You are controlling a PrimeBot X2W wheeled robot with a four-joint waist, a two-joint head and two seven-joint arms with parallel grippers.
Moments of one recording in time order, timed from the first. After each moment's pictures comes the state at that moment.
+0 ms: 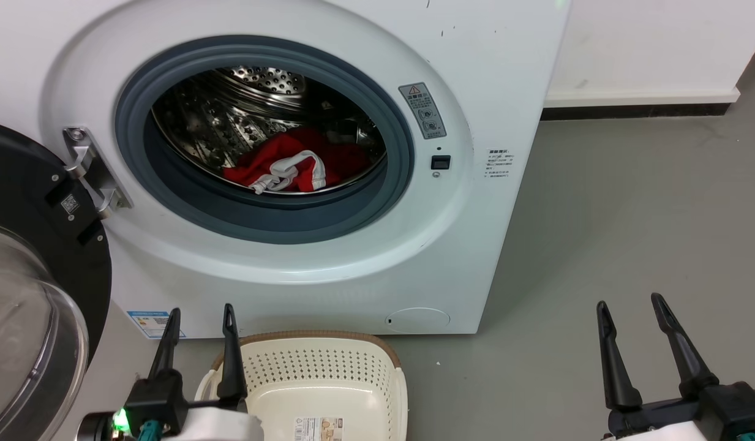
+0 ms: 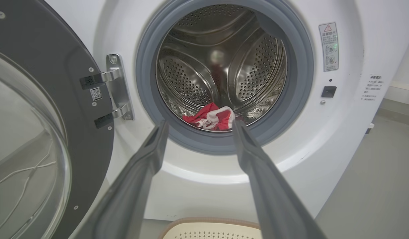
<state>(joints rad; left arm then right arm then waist) 0.08 0.05 -0.03 0.02 -0.08 0.08 -0.26 0.15 -0.05 0.00 -0.11 0.01 0.13 -0.26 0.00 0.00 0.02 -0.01</state>
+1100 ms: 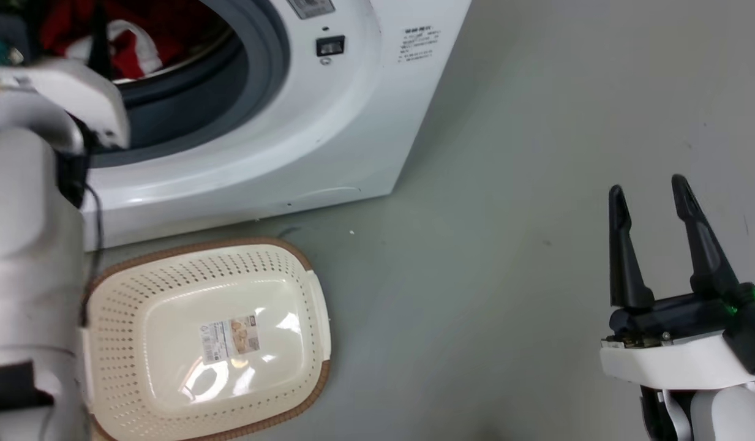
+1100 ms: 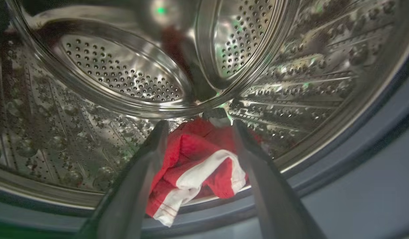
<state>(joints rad) -0.96 0.32 0.03 0.78 0.00 -0.10 -0.14 -0.10 -0.05 0.03 -0.18 0.07 0.13 -0.26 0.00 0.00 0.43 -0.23</state>
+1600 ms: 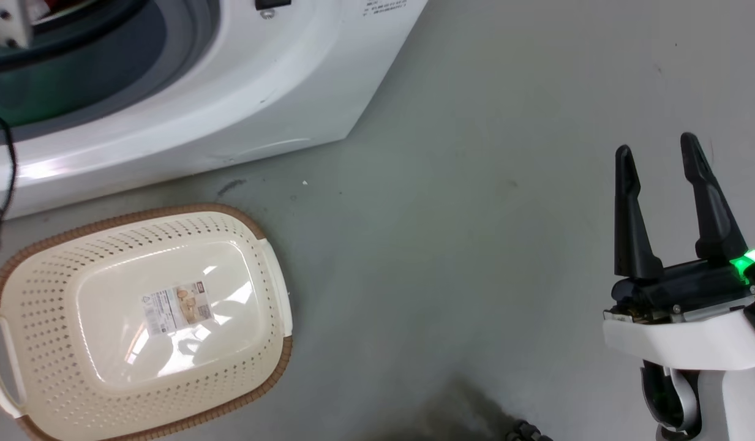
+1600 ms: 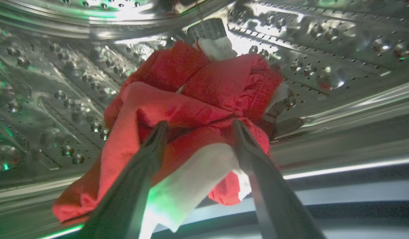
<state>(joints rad) -1.32 0.46 -0.14 0.97 -0.10 -0.13 0.40 -0.18 -0.05 0.05 -0.21 0.13 0.13 -0.26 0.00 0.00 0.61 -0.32</state>
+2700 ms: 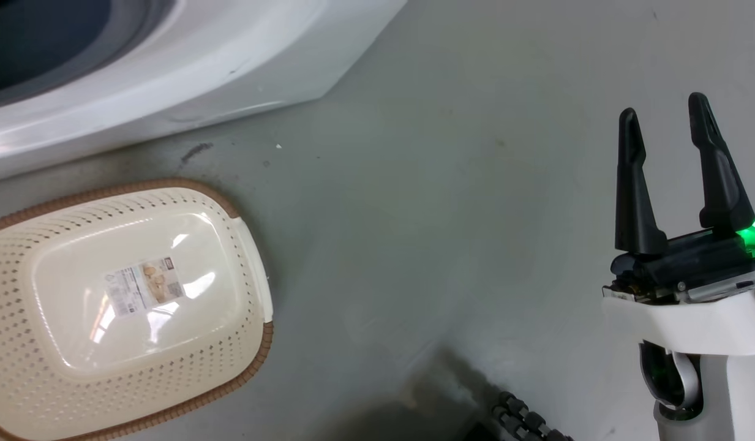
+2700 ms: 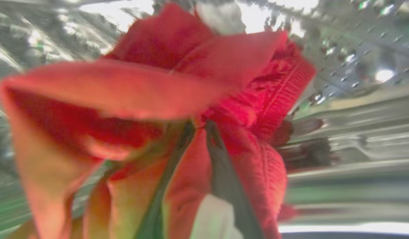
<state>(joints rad) -1.48 0.56 -0.26 0.95 -0.23 -0.13 0.65 -0.26 -0.05 0.07 -0.24 0.15 0.13 -0.26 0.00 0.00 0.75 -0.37</state>
